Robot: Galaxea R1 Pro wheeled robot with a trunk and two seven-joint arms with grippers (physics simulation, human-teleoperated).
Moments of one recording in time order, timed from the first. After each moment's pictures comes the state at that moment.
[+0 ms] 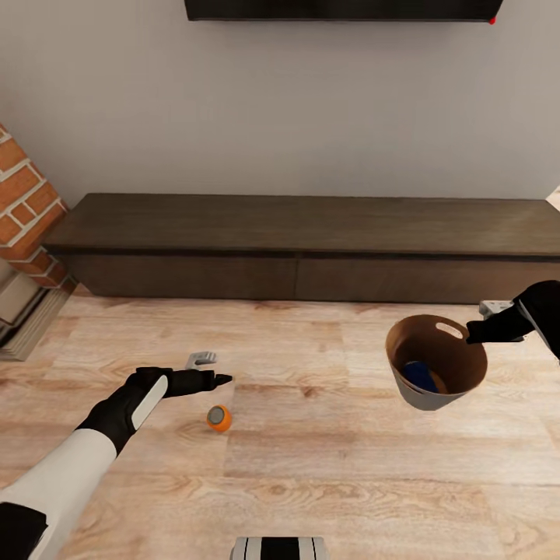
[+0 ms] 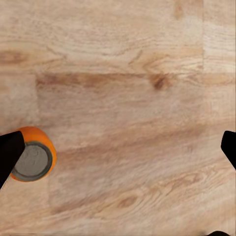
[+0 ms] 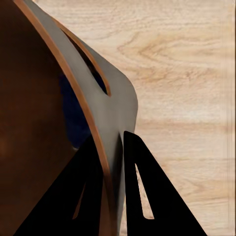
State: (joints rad) left arm -0.84 0.18 -0.30 -0.69 0.46 0.62 -0.36; right arm -1.24 -0.57 0.20 -0.56 0.21 1.04 0.74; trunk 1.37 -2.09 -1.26
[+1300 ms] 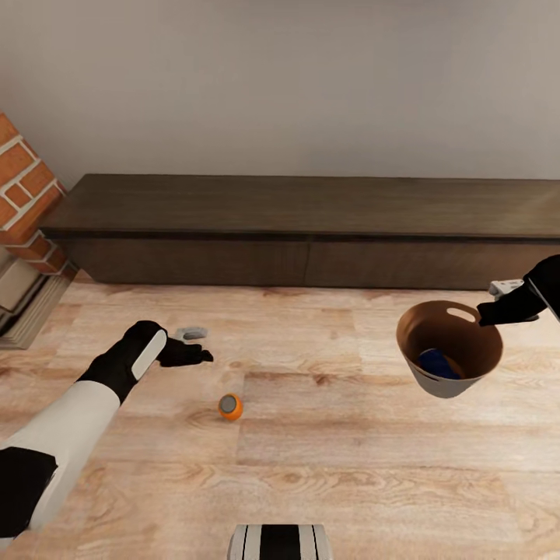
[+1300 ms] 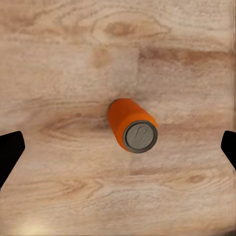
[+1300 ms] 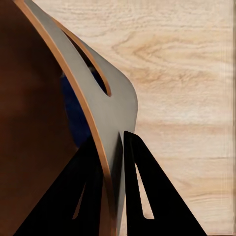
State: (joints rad) left arm -1.03 0.18 -0.30 -0.66 0.48 0.96 -0.06; right arm -1.38 -0.60 0.37 -0.51 0.20 1.04 0.75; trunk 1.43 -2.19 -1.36
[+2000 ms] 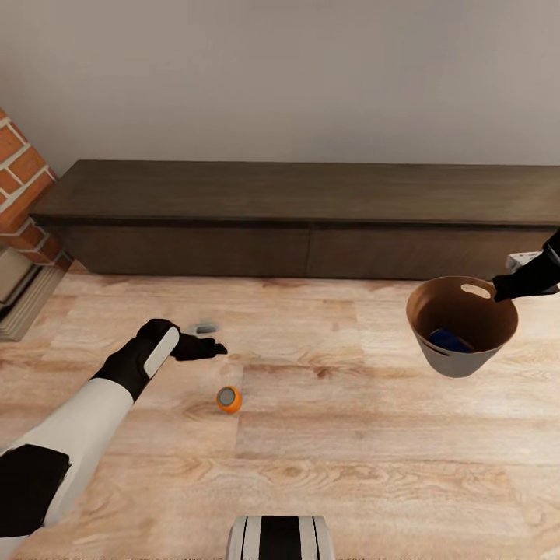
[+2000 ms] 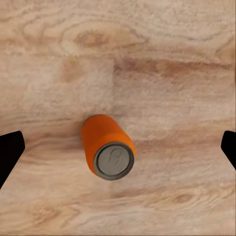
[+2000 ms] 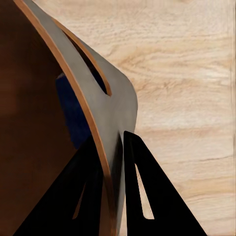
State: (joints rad) left arm -1.04 0.13 -0.30 -0.67 0.51 0.90 -0.04; right arm -1.60 -0.59 0.48 -0.33 0.20 1.04 0.75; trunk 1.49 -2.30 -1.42
